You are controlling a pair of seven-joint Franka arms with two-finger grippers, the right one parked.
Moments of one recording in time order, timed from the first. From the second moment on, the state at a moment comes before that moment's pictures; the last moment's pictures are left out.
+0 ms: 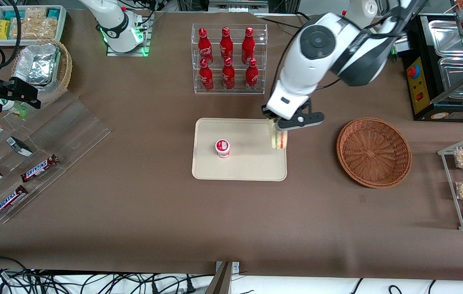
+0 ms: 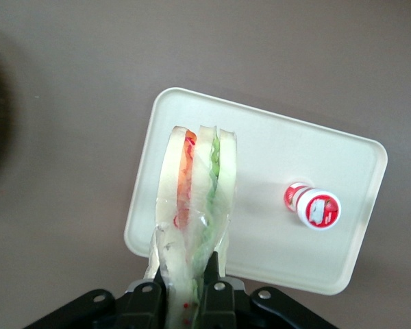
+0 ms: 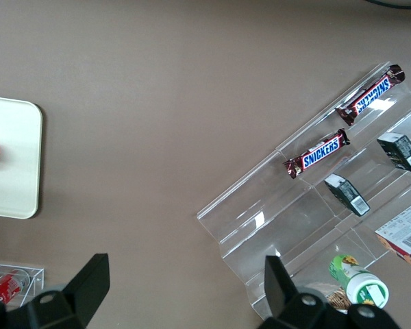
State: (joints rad) arm -0.10 0.36 -0.60 -1.68 0.19 2.03 -1.02
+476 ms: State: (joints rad) arm -0.14 0.59 -0.60 -1.70 0.54 2.25 -1.23
